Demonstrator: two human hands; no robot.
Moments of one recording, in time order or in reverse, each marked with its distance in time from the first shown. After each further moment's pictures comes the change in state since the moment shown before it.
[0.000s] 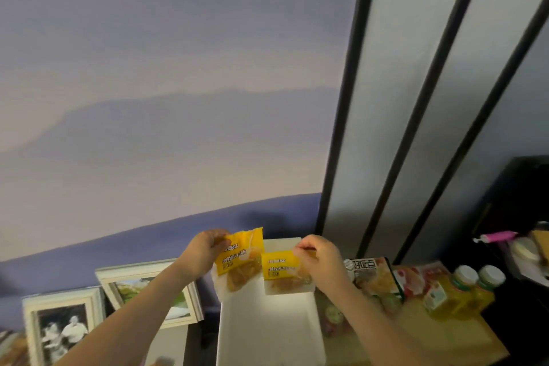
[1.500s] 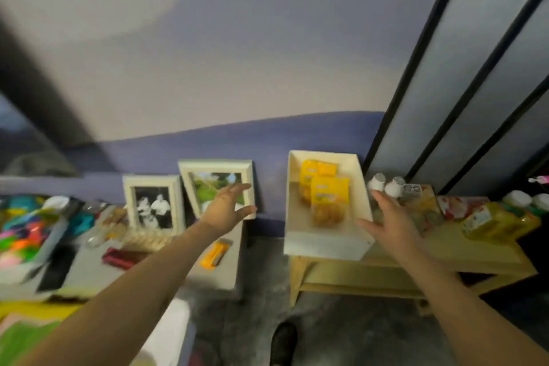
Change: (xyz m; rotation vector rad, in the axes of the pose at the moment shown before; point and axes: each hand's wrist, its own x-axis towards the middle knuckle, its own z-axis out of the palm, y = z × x) left_hand -0.170 -0.111 -0.008 0.298 0.129 -0.049; right_hand -0.136 0.022 0.026 -0.408 -0.061 0.034
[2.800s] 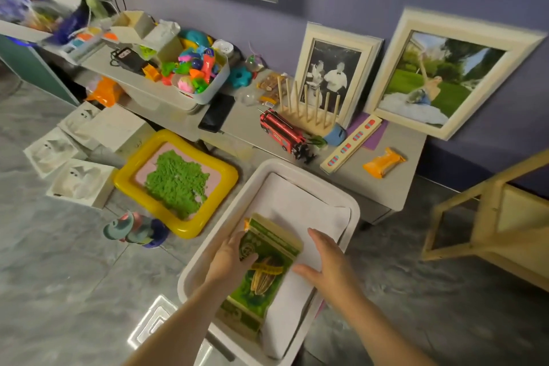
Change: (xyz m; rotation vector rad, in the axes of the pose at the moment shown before) left_hand -0.362 -0.403 0.110 -0.212 0.032 -0.922; right_hand -0.252 -0.212 0.489 0.253 -0.797 -0.309
